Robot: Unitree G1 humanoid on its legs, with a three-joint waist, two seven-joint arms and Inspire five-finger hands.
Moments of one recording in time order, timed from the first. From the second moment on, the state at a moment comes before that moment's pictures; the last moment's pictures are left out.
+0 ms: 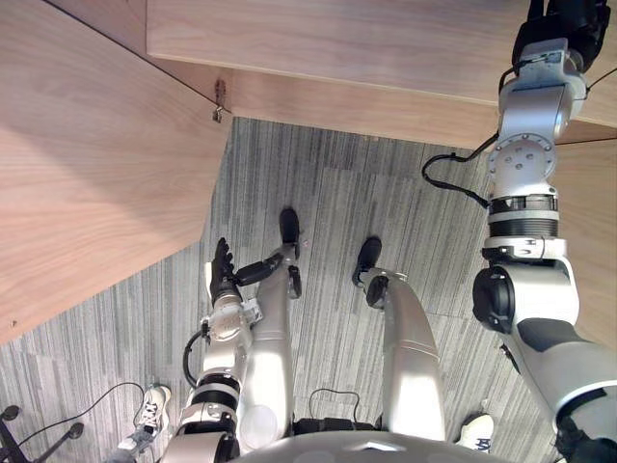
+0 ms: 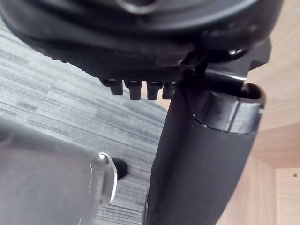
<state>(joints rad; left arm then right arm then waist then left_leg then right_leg) -0.18 0.03 0.13 0.59 -0.16 -0.11 0.30 -1.09 -0.33 -0.22 0.50 1.04 -0.23 -0.45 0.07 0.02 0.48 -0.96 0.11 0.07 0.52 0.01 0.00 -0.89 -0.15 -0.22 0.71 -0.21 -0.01</state>
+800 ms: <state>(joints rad) -0.17 0.07 0.08 0.60 -0.14 -0.11 0.21 -0.88 -0.56 -0.09 0.51 0.93 -0.16 -0.17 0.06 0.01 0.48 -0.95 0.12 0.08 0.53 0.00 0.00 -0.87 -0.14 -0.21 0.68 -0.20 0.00</state>
